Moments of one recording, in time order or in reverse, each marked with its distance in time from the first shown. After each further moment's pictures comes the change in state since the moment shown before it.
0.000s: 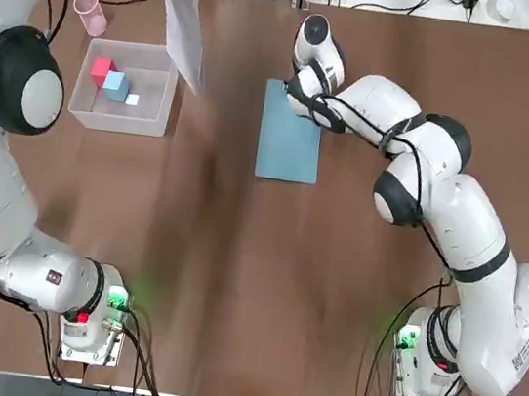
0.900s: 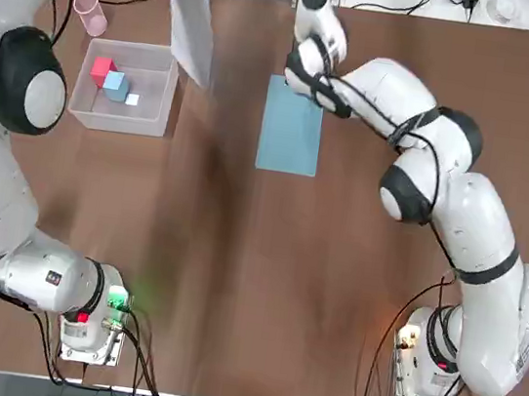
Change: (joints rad) left arm -0.030 0.010 -0.002 -0.001 -0.037 0.088 -0.134; right arm -0.023 -0.128 0.020 0.050 0.002 -0.282 -0.202
